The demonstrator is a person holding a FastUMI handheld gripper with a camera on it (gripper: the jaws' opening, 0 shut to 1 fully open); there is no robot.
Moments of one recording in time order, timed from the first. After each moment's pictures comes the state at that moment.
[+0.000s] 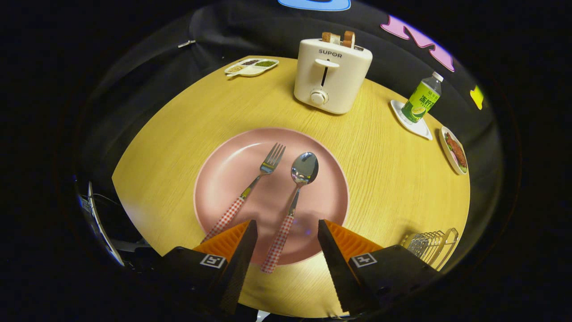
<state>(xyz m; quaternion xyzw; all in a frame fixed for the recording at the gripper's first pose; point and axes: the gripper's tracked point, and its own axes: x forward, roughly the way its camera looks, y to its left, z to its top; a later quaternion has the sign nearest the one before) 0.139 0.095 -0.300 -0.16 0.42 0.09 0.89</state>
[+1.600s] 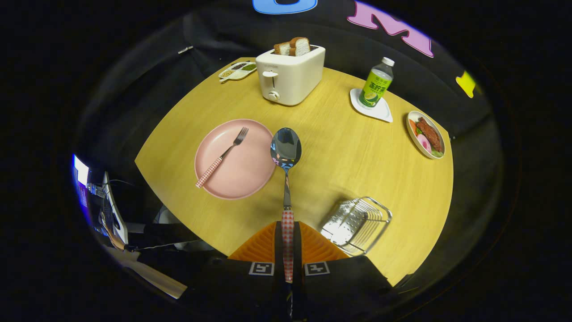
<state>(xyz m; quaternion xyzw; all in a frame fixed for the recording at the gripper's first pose) 0.043 -0.054 -0.178 -0.15 0.46 0.11 0.87</state>
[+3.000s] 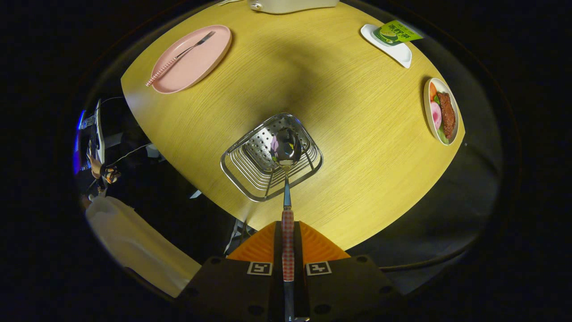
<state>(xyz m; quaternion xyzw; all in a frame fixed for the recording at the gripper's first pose) 0.039 -0.203 -0.191 -0.31 0.70 0.11 0.63</state>
